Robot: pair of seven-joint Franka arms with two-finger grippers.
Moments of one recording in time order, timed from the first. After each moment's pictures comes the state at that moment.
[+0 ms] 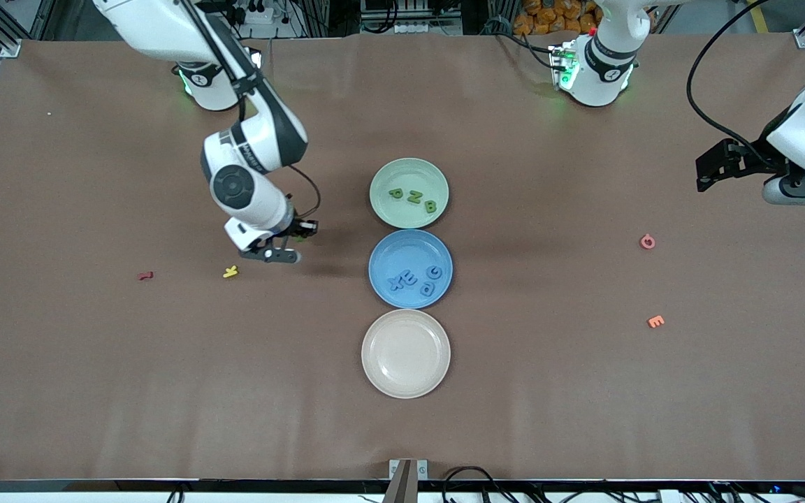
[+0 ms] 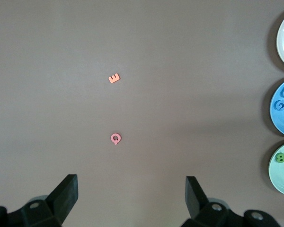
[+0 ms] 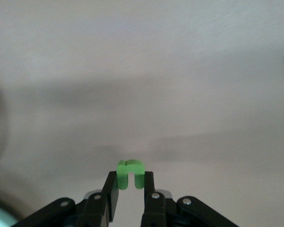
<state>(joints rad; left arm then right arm) 0.05 0.03 -0.18 -1.53 0.05 1.55 -0.04 0.47 0.35 0.03 -2.11 0.15 2.34 0.52</state>
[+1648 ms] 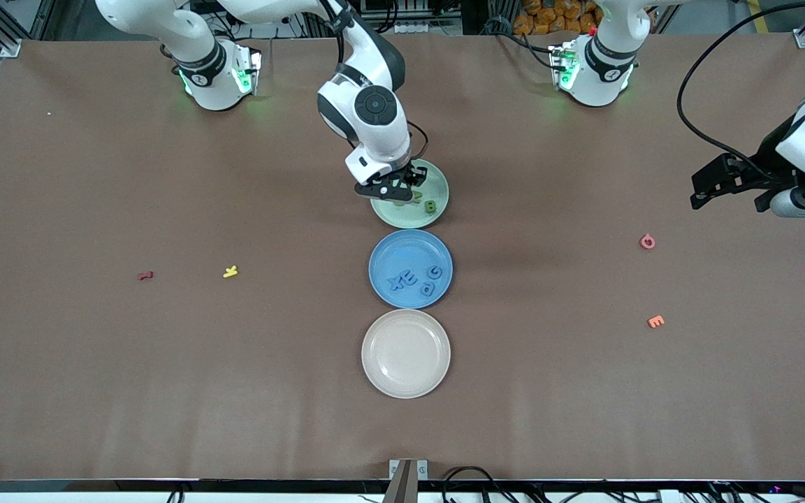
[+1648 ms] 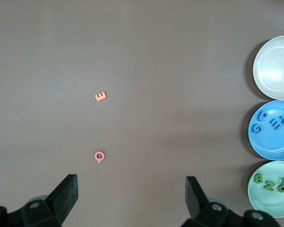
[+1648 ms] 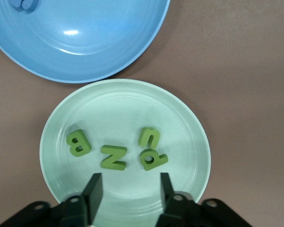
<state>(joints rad) 0.05 0.05 -0.18 -1.53 -0.01 1.64 -0.08 0.82 0.45 0.11 -1.93 0.12 2.38 1.05</state>
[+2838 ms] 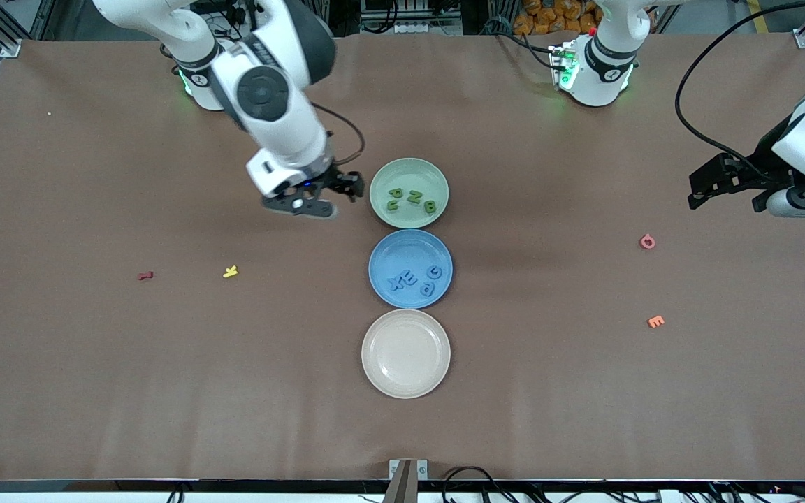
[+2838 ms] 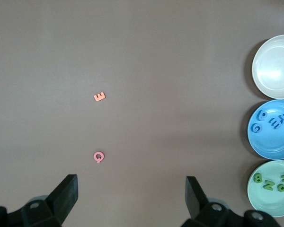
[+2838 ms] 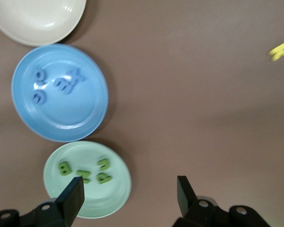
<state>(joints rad) 0.05 0.05 -0.18 -1.53 -0.01 1.65 -0.08 0.53 0.19 0.10 -1.84 0.11 1.99 0.76</state>
